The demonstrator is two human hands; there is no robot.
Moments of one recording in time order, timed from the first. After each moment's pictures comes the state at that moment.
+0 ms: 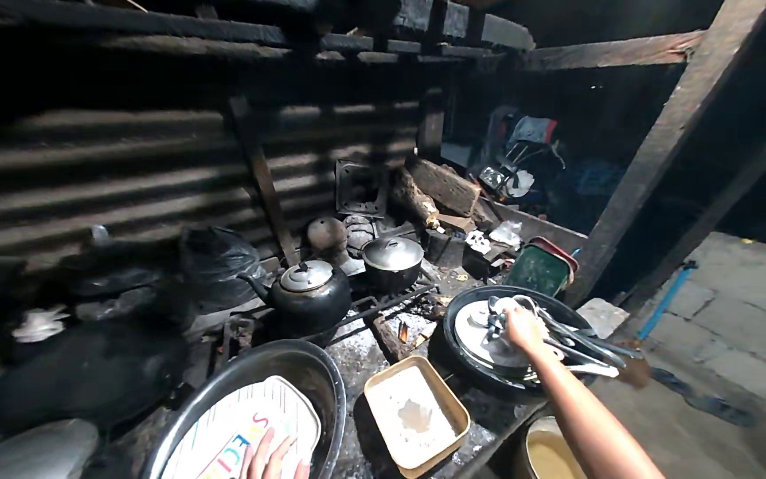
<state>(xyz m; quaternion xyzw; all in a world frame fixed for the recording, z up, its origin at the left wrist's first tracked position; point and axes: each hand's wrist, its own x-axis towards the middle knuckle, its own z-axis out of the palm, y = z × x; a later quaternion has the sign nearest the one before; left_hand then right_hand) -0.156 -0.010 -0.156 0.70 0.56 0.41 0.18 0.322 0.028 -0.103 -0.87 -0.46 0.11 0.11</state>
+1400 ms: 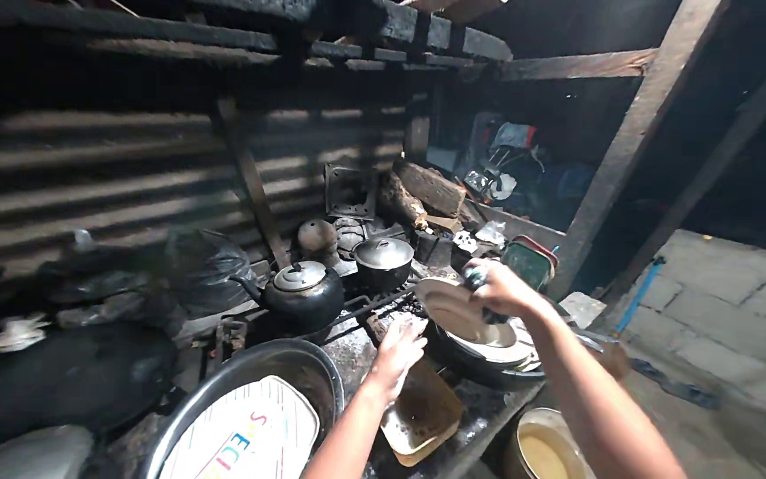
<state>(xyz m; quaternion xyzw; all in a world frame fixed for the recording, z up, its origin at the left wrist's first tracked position) 0.016 0.043 -0.043 0.52 0.30 0.32 0.73 0.240 0.001 0.029 -0.71 -0.60 0.15 0.34</state>
